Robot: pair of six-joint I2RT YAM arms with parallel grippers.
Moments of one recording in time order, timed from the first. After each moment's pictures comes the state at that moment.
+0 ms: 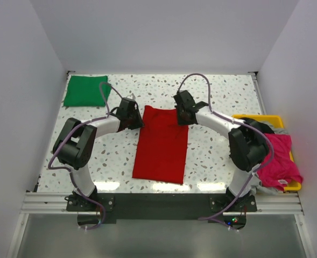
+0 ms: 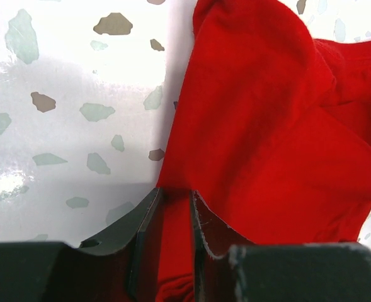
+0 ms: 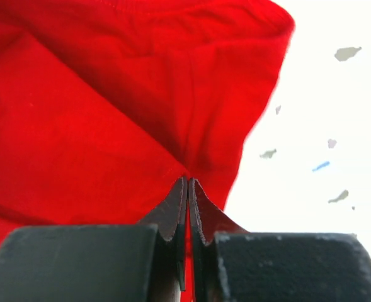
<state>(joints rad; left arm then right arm) -0.41 1.82 1.01 -0.05 0.05 -0.64 0.55 1.84 1.31 -0.48 0.25 0.38</state>
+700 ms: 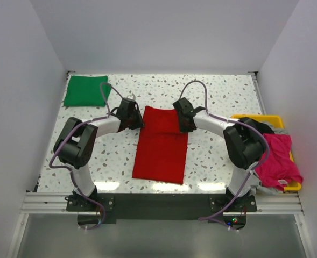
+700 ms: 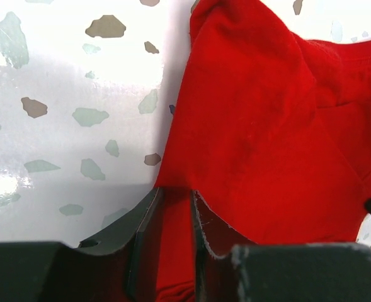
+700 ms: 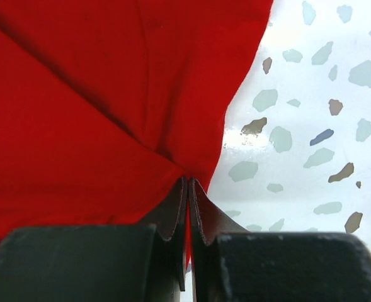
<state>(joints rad) -0.41 1.83 1.01 -0.02 0.06 -0.64 0.56 1.84 1.22 -0.49 0.30 0.41</state>
